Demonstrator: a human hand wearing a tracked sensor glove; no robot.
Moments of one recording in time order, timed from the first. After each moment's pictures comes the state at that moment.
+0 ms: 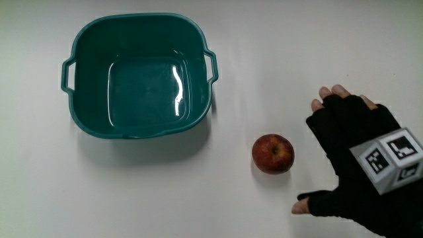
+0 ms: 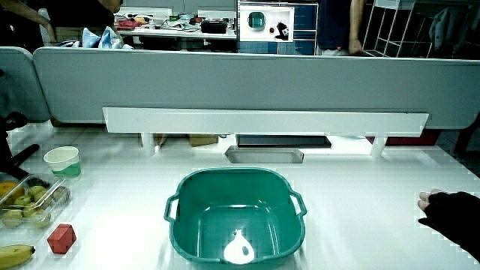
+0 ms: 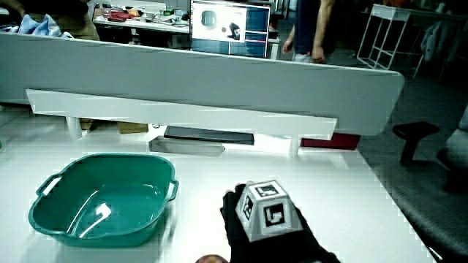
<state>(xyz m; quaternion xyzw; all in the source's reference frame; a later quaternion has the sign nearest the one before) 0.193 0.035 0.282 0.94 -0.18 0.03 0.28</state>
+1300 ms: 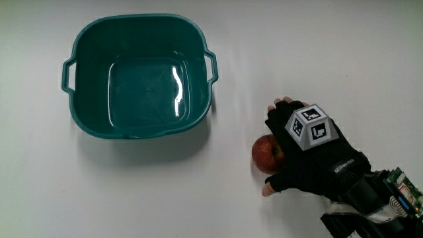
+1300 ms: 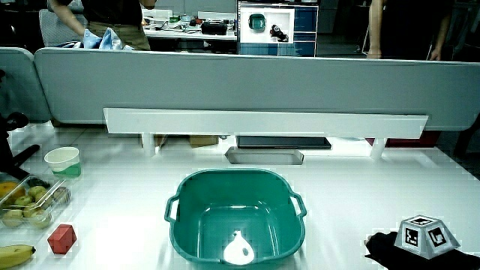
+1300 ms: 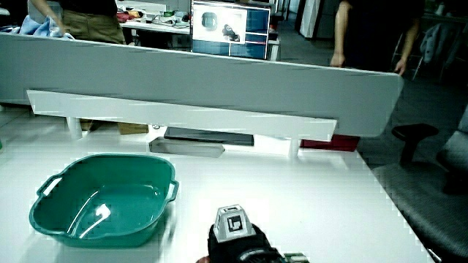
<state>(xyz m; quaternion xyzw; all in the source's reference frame) 0.135 -0.009 0.407 0.89 -0.17 -0.05 0.42</state>
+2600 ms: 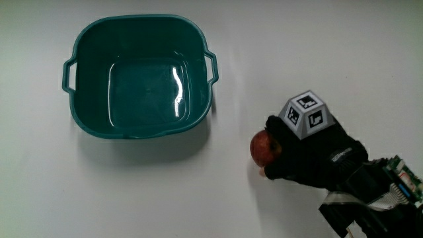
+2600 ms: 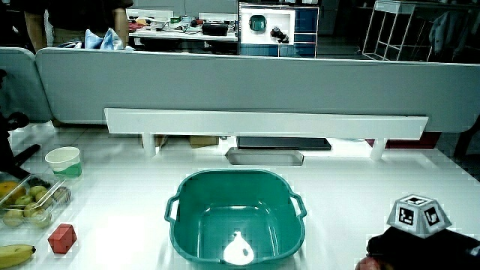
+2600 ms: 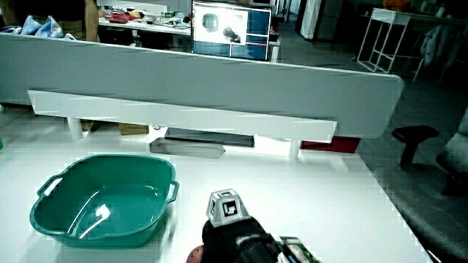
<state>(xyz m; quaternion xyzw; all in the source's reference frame) 0.122 -0.017 0.423 0.89 -0.22 -0.04 0.40</state>
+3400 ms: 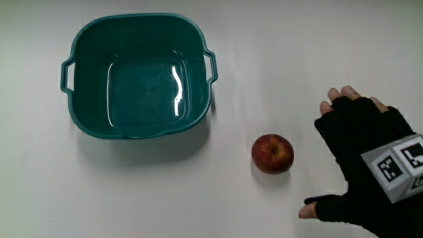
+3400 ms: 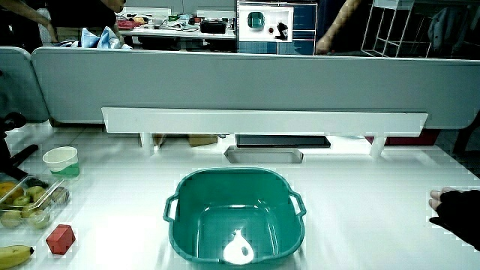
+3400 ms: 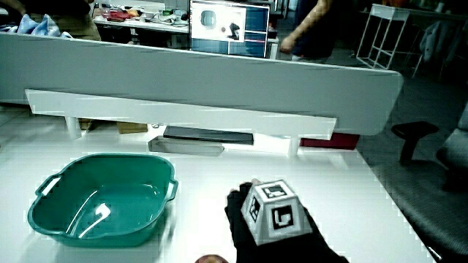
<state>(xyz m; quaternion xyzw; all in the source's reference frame) 0.083 -0.077 0.320 0.94 -0.23 0.02 0.25</state>
